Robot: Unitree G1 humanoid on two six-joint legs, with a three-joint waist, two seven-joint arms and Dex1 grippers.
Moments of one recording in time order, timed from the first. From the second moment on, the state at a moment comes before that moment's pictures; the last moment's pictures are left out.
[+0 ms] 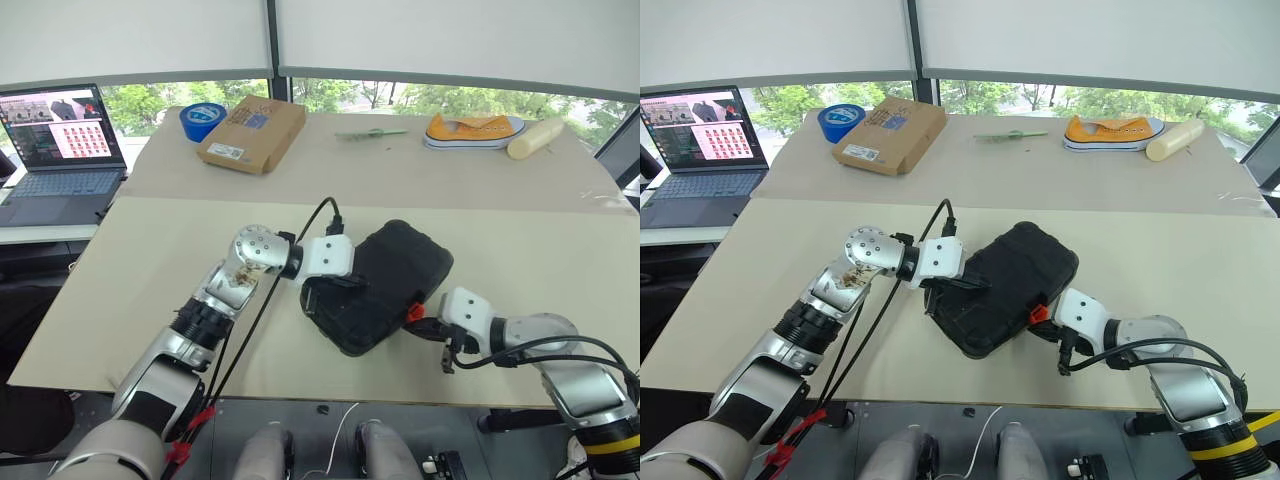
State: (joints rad) left arm -0.81 0.36 -0.43 0.28 0.01 -0.01 -1.21; right arm -0.09 -0.79 0.05 -0.24 0.16 0.28 0.97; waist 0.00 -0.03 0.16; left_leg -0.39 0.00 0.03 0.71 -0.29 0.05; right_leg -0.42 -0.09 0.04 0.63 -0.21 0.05
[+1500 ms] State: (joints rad) left arm -0.88 0.28 -0.45 0.48 0.09 -0.19 -1.19; right arm -0.13 -0.64 -0.11 -0.33 0.30 0.41 0.81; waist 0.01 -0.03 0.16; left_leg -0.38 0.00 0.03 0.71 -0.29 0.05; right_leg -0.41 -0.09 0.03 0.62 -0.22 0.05
